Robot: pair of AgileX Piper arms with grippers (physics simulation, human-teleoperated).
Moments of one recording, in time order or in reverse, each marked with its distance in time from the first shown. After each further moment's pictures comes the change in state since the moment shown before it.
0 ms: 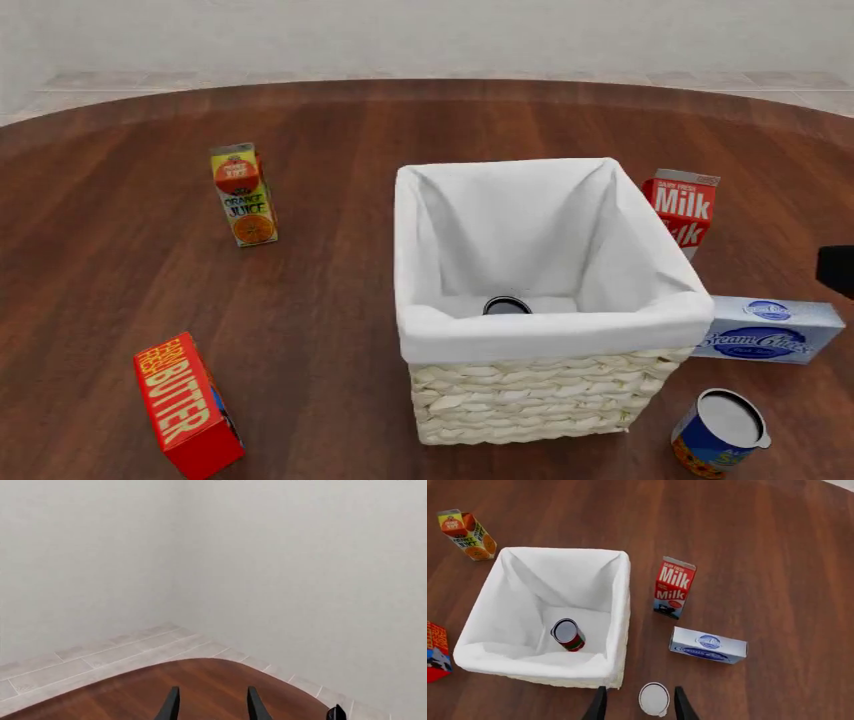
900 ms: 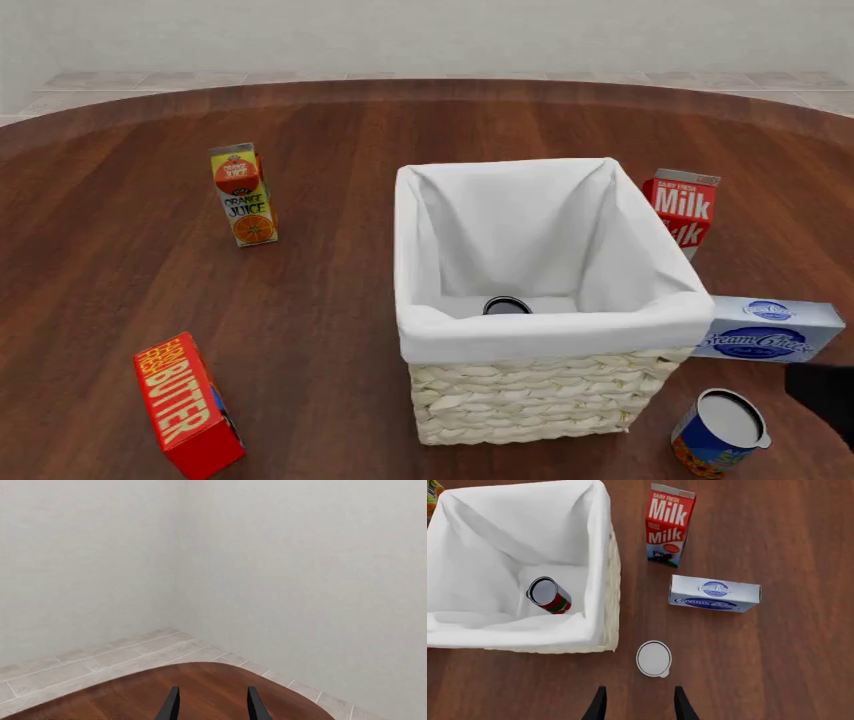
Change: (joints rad) left arm 0.007 -0.010 0.007 -0.015 -0.012; right arm -0.030 -0.121 0.229 0.064 0.065
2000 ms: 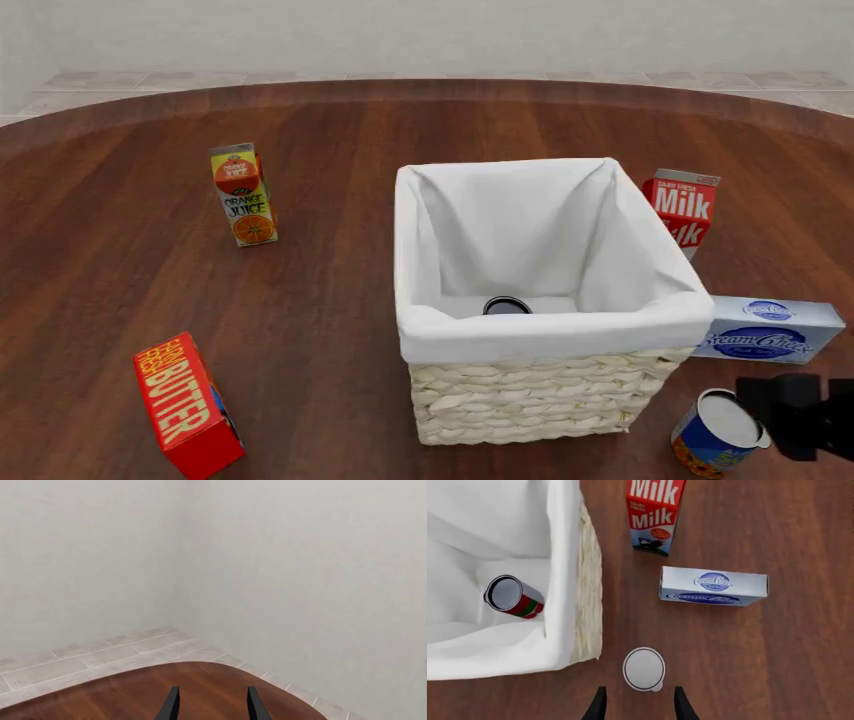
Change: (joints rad) left arm 0.016 -0.018 0.058 -0.044 -0.041; right arm -0.067 0.087 0.207 -0.225 -0.028
